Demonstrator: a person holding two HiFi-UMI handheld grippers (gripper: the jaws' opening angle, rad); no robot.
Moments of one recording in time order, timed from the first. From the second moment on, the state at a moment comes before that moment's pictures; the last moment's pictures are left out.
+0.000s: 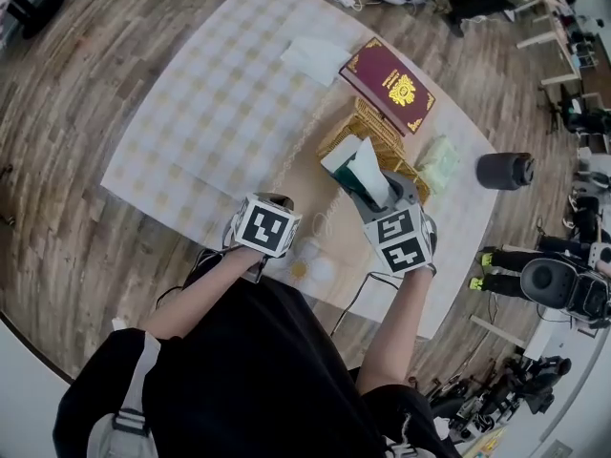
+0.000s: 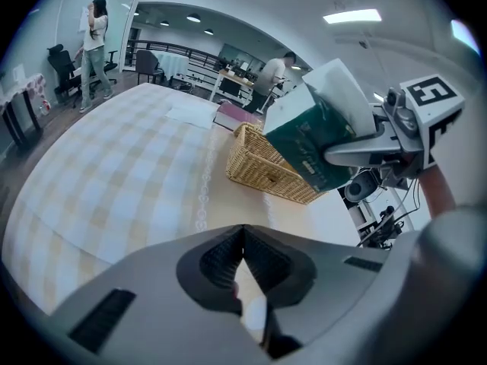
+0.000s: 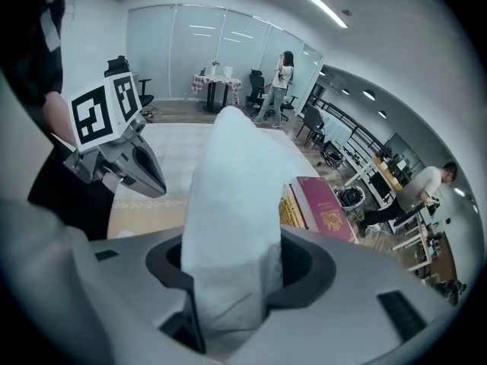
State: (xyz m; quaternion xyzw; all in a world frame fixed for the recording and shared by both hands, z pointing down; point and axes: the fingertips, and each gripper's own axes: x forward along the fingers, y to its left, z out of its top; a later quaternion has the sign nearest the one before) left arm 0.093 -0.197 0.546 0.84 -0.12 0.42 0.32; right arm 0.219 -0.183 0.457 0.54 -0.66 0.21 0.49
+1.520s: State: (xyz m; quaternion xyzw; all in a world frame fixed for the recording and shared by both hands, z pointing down) left arm 0.019 -0.081 0.537 0.87 -0.08 0.43 0.23; right arm 0.078 -0.033 0.524 0.65 -0.59 0.38 0.30
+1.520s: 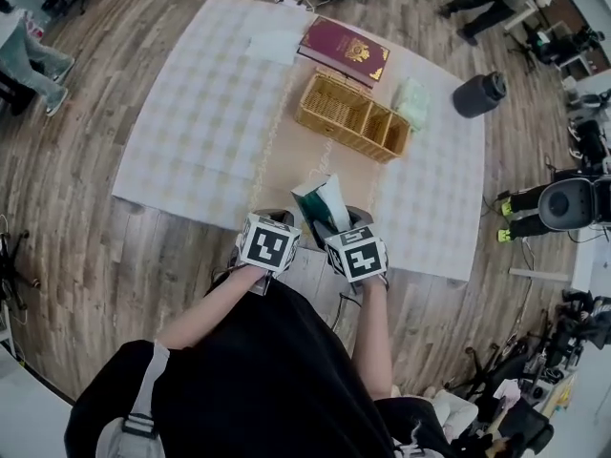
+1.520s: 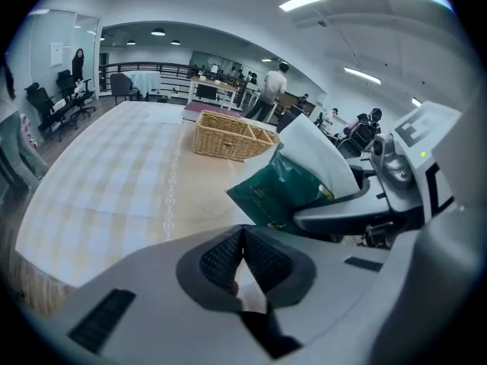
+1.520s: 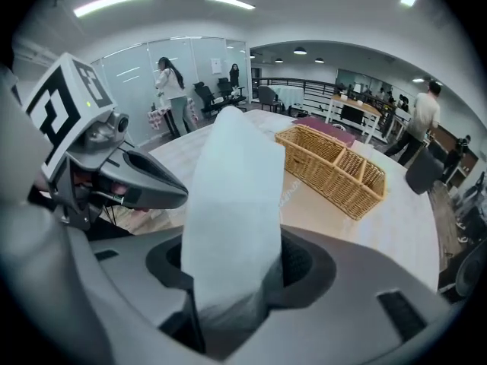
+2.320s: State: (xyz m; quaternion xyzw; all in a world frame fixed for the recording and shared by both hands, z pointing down) left arm 0.105 -0.043 0.540 0.86 0.10 0.47 0.17; right arm 0.123 0.015 0.517 0.73 -0.45 0.46 0.23
